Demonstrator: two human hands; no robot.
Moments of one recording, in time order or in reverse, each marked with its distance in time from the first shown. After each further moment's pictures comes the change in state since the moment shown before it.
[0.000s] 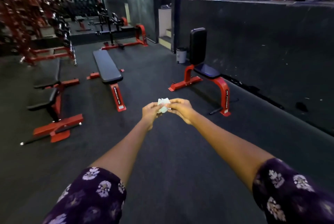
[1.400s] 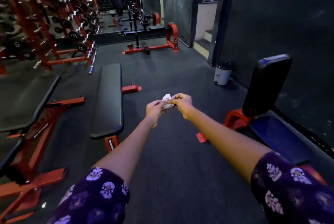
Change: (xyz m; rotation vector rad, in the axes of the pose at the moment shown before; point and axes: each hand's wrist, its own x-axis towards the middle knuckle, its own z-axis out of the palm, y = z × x) left_hand 0.986 0.154 0.057 -0.177 0.233 -0.010; right_hand 1.031 -0.146 0.004 -0.095 -0.049 0.003
